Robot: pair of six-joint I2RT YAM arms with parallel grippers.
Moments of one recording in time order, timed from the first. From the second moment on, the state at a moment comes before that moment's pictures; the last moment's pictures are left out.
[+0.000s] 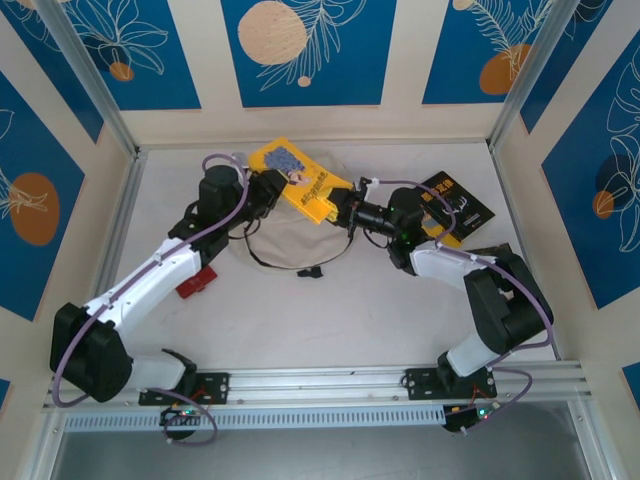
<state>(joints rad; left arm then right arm) -0.50 1.31 1.05 -0.01 0.16 -1.21 0.44 1.54 0.78 0.82 -0.72 1.80</state>
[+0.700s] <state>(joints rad) -0.59 1.59 1.33 -0.74 0.06 -0.50 0.15 1.03 0.77 -0.34 -0.51 1.01</state>
